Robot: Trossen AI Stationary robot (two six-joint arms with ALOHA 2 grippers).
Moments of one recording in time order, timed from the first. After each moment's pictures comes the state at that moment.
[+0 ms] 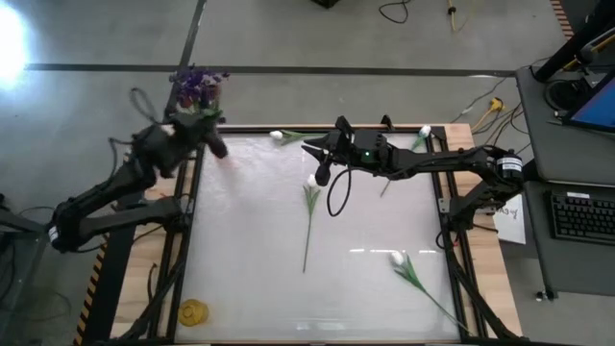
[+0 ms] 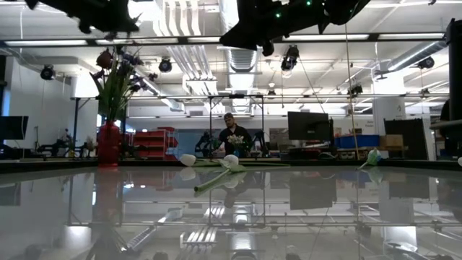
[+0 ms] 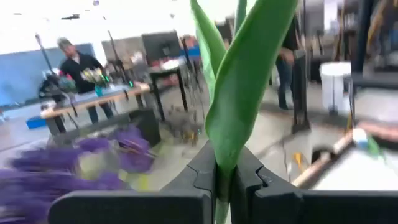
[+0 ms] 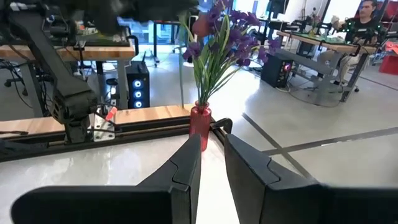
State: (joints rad) left arm 0.56 0.60 0.69 -0.04 -0.40 0.19; right arm -0.23 1.57 1.10 0.38 0.13 -0.09
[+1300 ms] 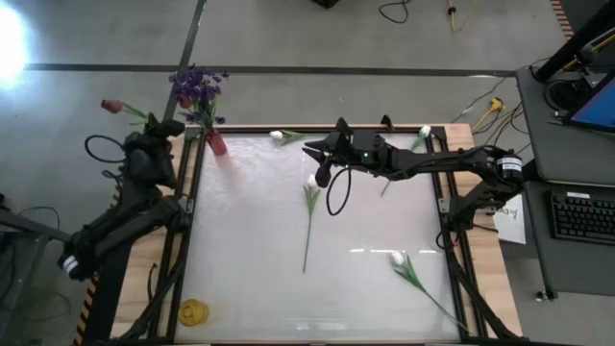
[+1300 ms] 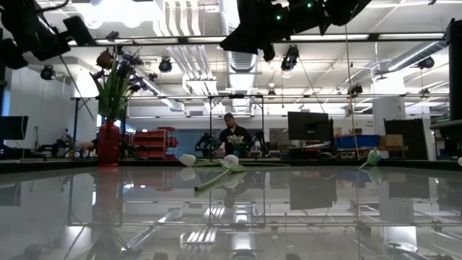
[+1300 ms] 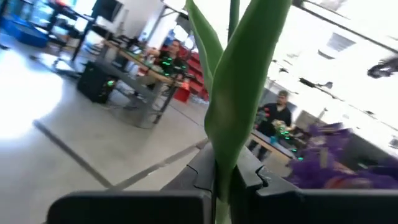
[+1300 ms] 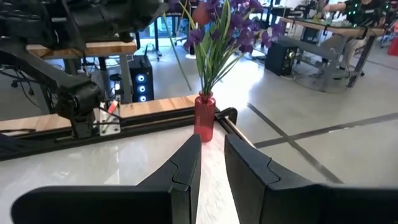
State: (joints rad) left arm 0.80 0.31 0.30 0.40 -1.12 -0.21; right arm -0.23 1.57 1.10 0.35 0.13 -0.03
